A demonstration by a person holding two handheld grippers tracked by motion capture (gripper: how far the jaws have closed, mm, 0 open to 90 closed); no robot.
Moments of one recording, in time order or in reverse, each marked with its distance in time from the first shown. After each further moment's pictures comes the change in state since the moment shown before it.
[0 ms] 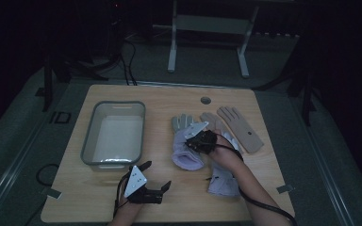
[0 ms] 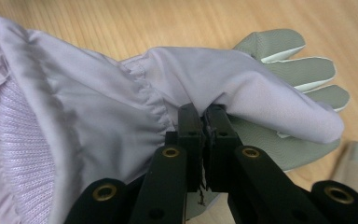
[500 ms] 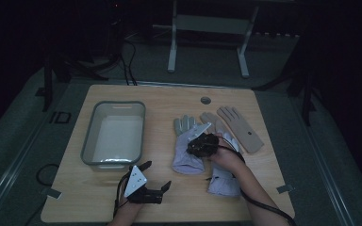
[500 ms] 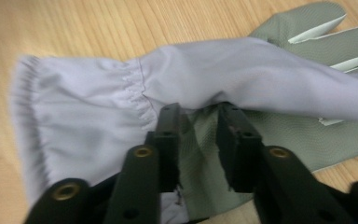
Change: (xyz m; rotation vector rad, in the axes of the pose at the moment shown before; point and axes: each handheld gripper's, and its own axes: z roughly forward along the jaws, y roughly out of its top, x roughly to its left) left arm 0.000 0.000 0.000 0.000 -0.002 -0.004; right arm -0.008 -0.022 0.012 0.015 0.099 0.087
